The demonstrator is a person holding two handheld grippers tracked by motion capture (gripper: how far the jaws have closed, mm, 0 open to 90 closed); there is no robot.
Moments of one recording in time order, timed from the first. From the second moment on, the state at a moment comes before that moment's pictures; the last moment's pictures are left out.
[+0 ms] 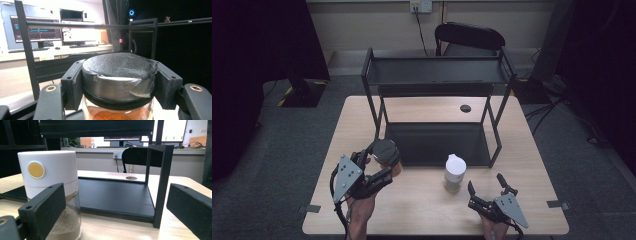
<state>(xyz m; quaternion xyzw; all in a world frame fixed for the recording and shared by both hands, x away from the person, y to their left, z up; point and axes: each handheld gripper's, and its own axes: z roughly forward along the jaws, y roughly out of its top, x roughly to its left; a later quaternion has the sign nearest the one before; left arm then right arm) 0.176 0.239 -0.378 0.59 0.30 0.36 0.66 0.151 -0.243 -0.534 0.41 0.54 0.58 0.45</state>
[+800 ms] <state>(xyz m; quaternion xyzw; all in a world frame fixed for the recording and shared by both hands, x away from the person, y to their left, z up) 0.238 0.218 -0.295 0.57 0.31 0.38 0.66 0.151 -0.243 -0.534 0.41 0.54 0.58 0.45</state>
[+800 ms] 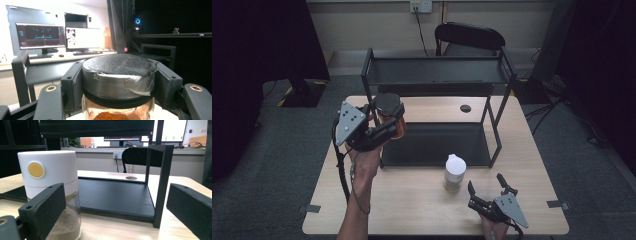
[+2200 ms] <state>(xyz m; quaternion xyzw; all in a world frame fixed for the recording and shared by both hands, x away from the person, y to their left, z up) 0.341 0.157 -0.232 0.55 0.35 0.44 0.62 0.150 -0.243 -0.534 0.41 0.54 0.58 0.45</state>
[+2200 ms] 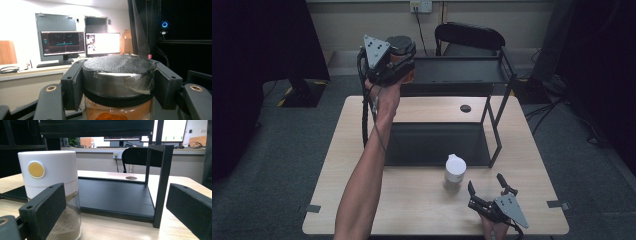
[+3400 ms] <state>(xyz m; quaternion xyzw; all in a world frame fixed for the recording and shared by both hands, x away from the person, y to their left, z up) 0.355 0.163 -0.229 0.56 0.35 0.42 0.62 0.150 -0.243 -0.534 0.41 0.54 0.58 0.45</state>
